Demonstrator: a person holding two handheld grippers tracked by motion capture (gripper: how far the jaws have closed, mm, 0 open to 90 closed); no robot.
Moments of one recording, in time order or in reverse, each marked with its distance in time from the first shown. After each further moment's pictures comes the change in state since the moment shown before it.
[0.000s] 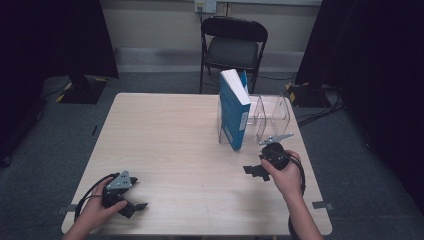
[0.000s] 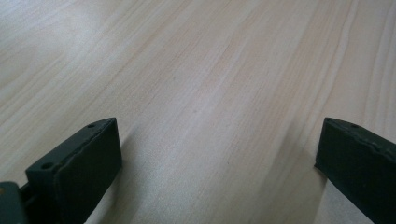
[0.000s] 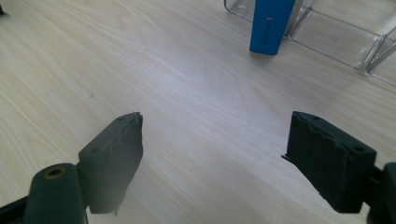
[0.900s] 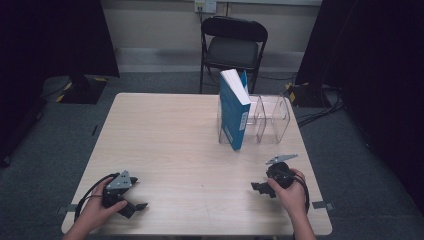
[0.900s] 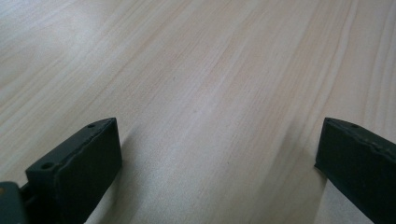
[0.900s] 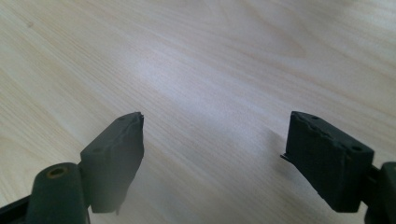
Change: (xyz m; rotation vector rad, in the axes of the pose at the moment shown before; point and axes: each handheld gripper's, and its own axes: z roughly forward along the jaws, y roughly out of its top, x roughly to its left) left arm 0.000 0.000 0.000 -0.001 0.000 0.000; right arm -0.017 -0.065 0.026 0.043 -0.030 0.028
